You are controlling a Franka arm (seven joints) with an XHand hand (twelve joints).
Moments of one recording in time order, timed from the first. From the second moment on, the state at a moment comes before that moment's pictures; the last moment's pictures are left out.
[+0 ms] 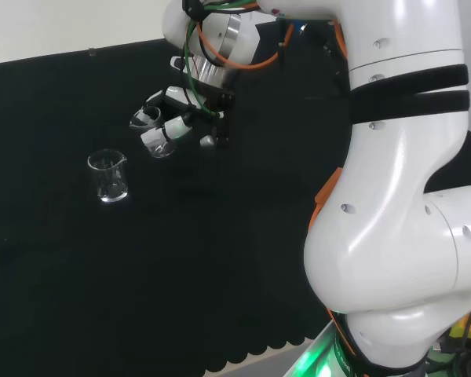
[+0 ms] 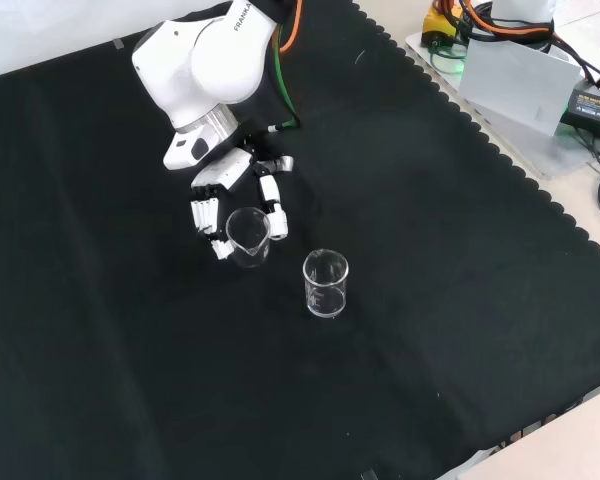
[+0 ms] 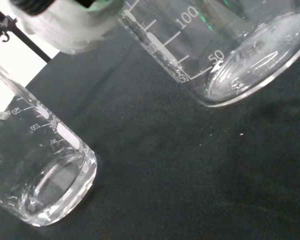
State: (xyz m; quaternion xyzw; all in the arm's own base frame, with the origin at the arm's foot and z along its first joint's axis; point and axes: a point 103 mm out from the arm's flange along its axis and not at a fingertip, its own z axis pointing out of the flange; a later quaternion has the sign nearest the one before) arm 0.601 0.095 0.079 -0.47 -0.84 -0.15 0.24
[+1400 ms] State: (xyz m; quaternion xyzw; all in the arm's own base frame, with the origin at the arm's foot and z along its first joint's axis) arm 0.597 0.101 0.053 -0.46 -0.83 -0.17 0.26
